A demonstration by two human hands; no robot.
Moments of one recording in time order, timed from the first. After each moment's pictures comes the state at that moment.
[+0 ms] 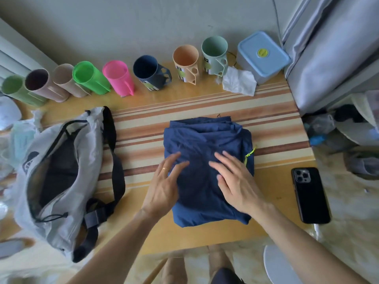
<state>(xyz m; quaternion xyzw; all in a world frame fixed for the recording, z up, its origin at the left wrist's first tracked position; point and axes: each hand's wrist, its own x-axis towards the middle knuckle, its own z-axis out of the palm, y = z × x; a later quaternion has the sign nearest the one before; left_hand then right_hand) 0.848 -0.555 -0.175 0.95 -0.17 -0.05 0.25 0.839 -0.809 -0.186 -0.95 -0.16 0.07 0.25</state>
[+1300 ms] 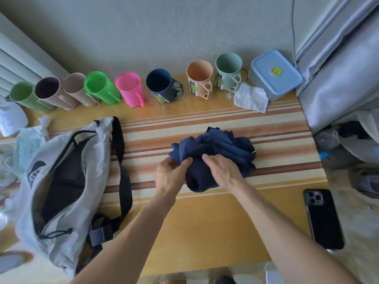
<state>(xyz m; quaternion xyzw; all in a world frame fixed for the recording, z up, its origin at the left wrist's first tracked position) 0.928 -0.578 -0.130 0.76 0.34 -0.15 0.53 0.941 -0.742 -0.153 -0.89 0.01 0.29 0.35</state>
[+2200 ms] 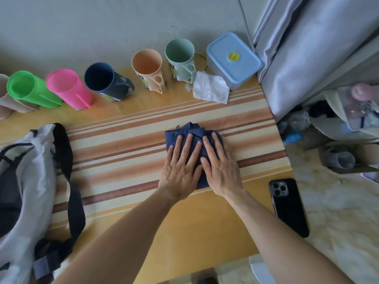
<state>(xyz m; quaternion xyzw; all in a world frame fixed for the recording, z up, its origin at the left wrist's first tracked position) 0.942 -0.684 -0.223 0.96 -0.23 -0.15 0.06 0.921 -0.850 -0.235 -0.98 -0.01 0.09 0.18</state>
